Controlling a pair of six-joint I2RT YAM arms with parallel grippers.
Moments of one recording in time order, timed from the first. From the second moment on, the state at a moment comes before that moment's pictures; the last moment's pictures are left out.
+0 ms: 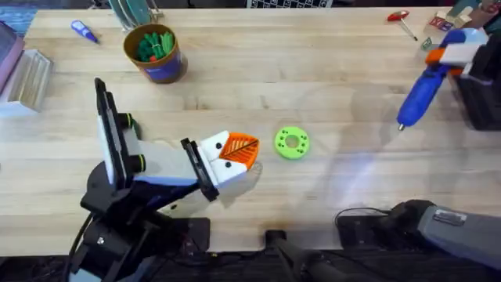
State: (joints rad) left arm -0.38 0.01 0.01 -0.07 0.71 -0.08; right arm -0.63 1.38 1.12 -0.78 -0.63 -0.28
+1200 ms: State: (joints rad) left arm -0.38 0.01 0.01 -0.07 0.71 -0.08; right arm 0.70 0.97 0.75 0.49 -0.53 0.11
